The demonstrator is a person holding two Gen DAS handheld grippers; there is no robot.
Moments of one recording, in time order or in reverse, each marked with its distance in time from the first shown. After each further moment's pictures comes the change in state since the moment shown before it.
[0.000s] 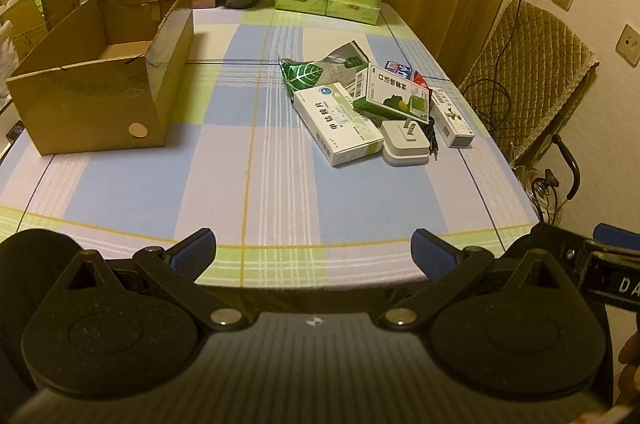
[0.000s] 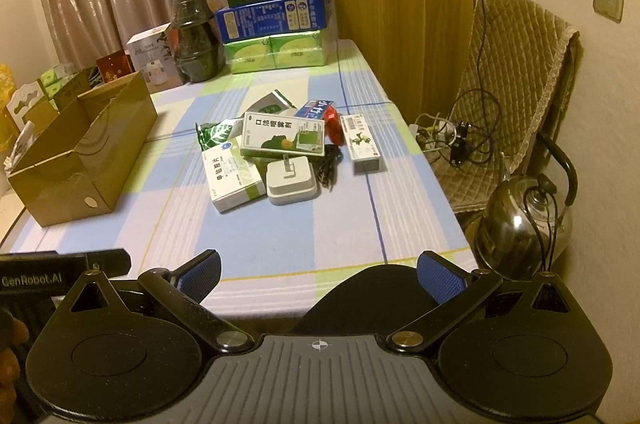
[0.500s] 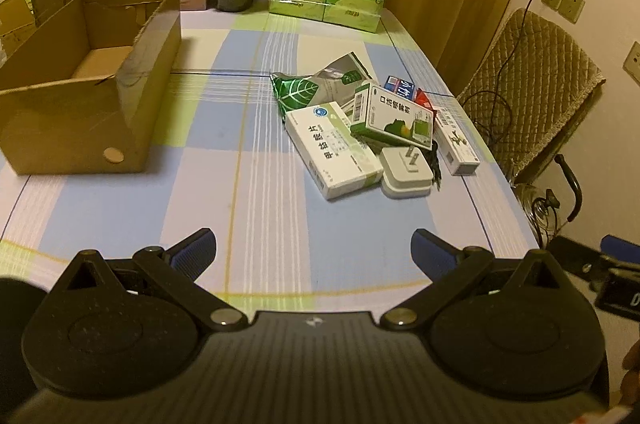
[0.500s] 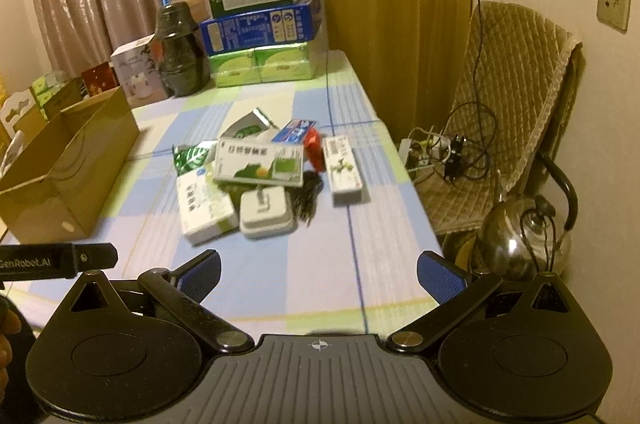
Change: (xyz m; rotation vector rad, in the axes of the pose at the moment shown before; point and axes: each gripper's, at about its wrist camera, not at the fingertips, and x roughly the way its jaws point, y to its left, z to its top) left arm 0.041 -0.001 0.040 -0.022 0.007 -0.020; right arm 0.032 -0.032 0.045 -0.003 -0.016 -0.008
